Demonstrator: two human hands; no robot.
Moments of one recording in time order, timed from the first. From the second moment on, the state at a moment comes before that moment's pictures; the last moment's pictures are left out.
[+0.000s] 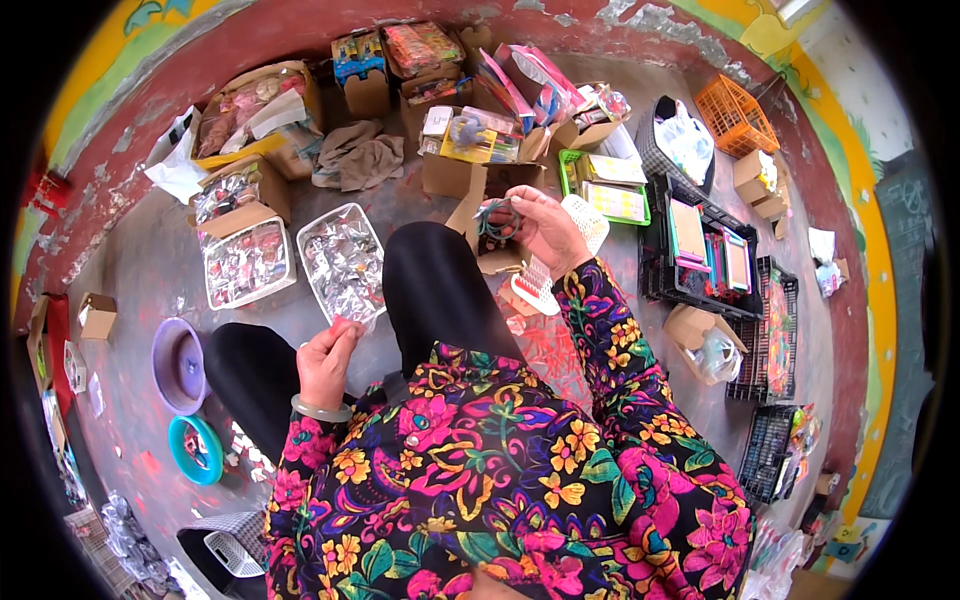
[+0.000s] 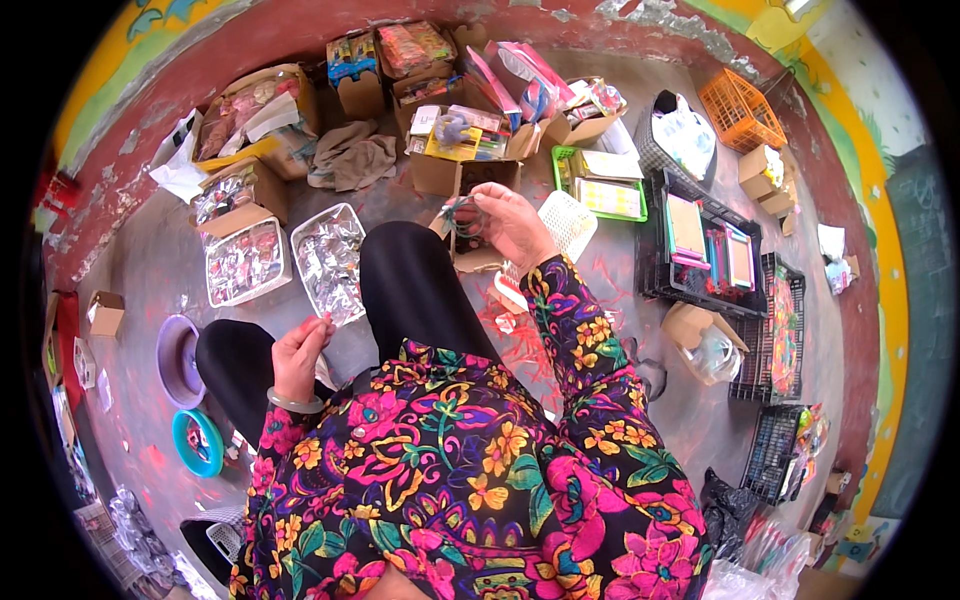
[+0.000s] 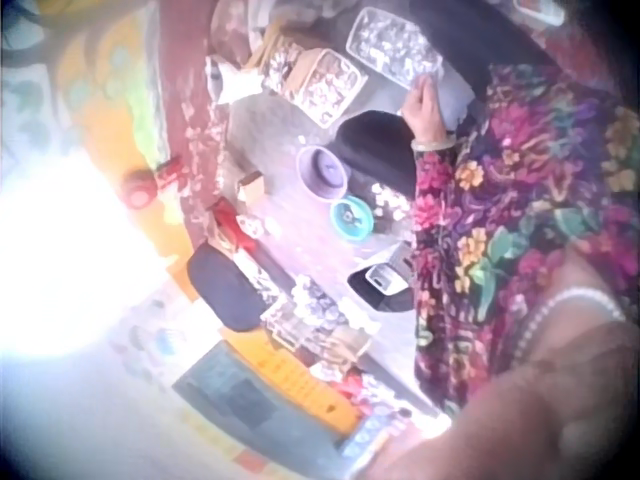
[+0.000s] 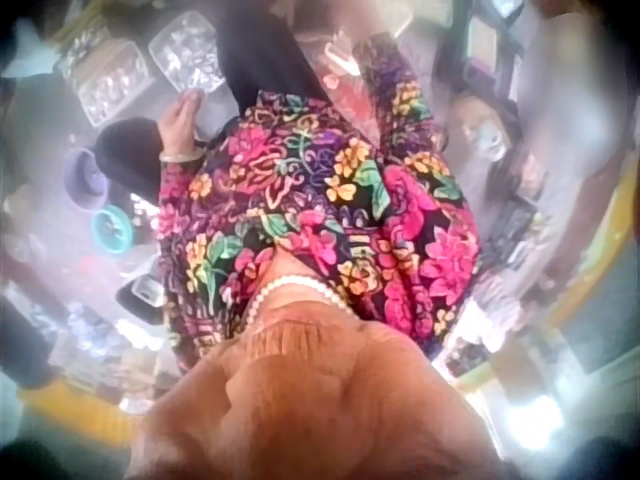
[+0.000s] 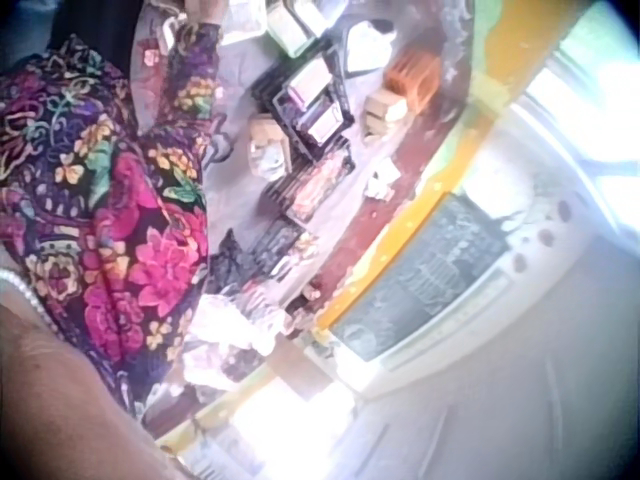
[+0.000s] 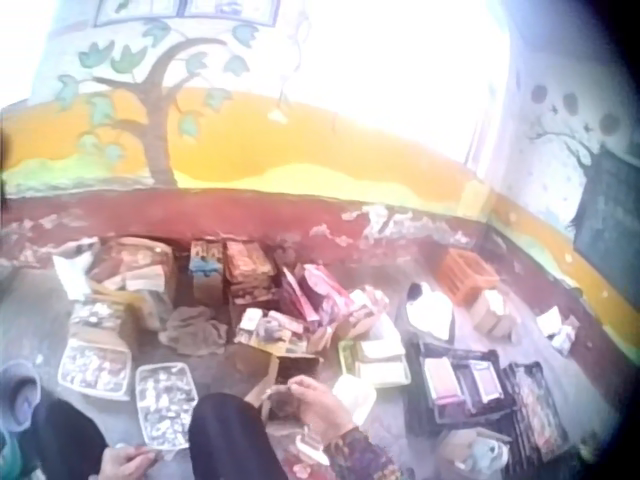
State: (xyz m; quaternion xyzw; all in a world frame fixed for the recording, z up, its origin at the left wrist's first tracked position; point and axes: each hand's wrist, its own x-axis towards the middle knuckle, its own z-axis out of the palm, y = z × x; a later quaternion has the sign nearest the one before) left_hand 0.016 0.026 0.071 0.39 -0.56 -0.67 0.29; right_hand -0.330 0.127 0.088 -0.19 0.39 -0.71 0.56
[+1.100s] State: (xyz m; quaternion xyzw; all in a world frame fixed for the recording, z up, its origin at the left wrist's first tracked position) left_hand 0.025 0.025 0.079 0.42 -0.65 -0.60 0.20; right_hand -0.187 0.094 0.123 -0.27 0.44 -0.51 0.69
